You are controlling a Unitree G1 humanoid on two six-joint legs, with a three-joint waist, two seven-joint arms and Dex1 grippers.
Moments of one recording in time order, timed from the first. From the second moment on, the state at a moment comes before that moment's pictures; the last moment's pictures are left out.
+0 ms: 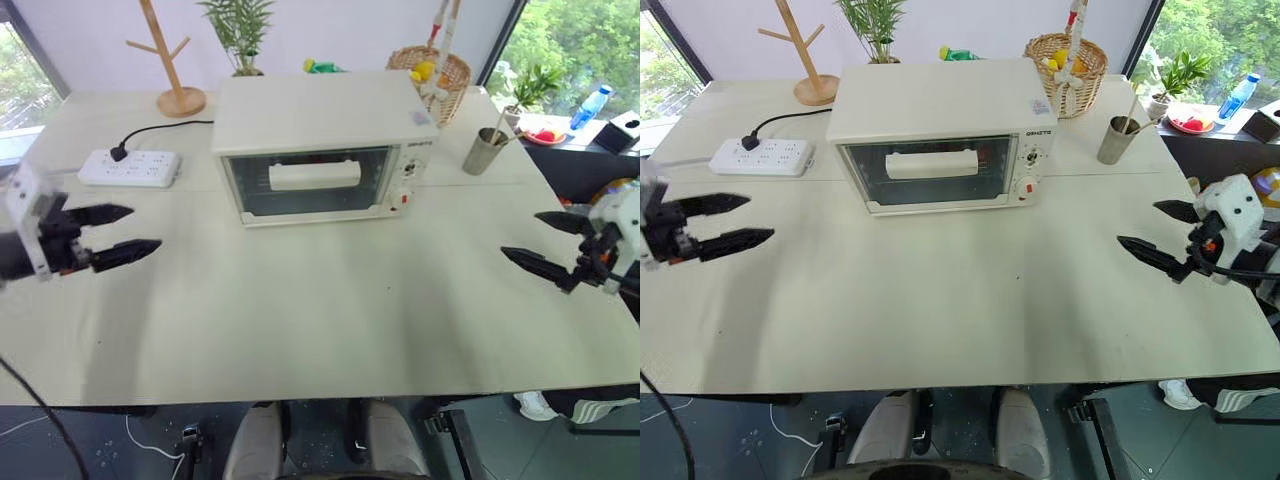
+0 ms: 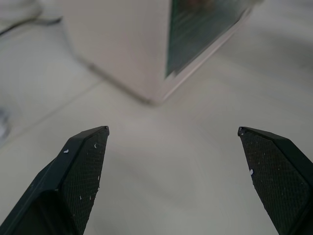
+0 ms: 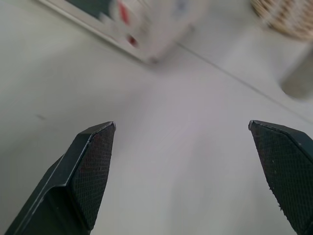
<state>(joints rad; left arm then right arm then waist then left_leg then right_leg) -0.33 1.07 0.40 -0.05 -0.64 0.67 -1.18 -0.10 -1.00 -0.45 -0.21 0.58 0.52 0.97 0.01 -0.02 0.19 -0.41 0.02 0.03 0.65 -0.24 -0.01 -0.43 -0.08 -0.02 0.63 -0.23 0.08</state>
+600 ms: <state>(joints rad) -0.65 1.00 0.09 0.00 -0.62 0.64 -1.35 -0.57 -0.70 0.01 -0.29 0.55 0.69 0.74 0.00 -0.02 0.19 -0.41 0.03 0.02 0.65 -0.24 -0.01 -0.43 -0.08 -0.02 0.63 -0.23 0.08</state>
